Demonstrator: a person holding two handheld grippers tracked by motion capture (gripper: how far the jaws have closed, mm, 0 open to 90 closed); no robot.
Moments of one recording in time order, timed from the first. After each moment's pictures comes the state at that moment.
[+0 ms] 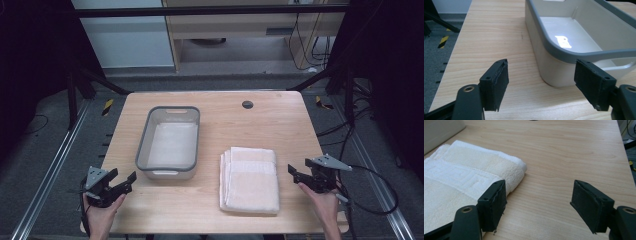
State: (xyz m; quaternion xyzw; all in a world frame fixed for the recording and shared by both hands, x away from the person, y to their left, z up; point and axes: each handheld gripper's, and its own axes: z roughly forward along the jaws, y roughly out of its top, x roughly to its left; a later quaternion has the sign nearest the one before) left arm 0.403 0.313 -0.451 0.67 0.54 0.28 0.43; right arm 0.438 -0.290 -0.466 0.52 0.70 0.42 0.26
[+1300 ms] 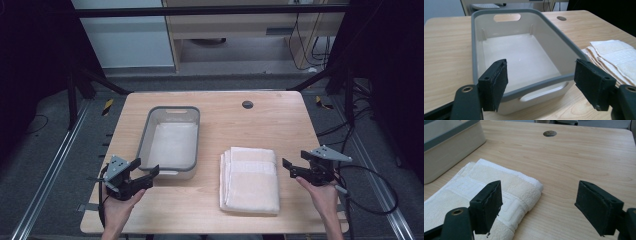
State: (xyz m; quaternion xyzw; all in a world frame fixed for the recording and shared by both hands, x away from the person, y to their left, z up) left arm 0.409 0.249 -0.406 0.70 0.47 0.25 0.47; right arm 0.448 -0.279 -0.437 0.49 0.71 0.45 0.24
